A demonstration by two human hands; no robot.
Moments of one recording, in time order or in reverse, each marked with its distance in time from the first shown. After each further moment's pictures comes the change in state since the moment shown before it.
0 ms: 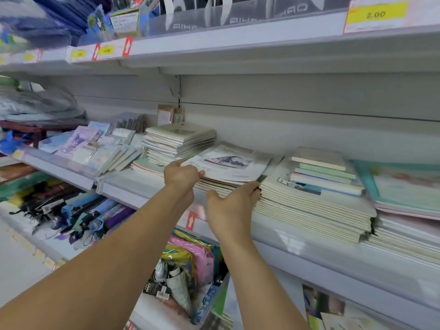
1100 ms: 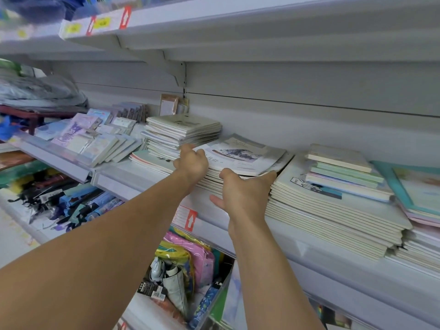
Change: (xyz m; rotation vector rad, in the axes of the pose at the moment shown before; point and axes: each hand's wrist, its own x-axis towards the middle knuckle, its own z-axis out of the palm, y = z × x) left_hand 0.042 -0.014 0.016 0.617 -0.072 0.164; right_hand 0.036 -0.006 0.006 0.434 0.059 0.118
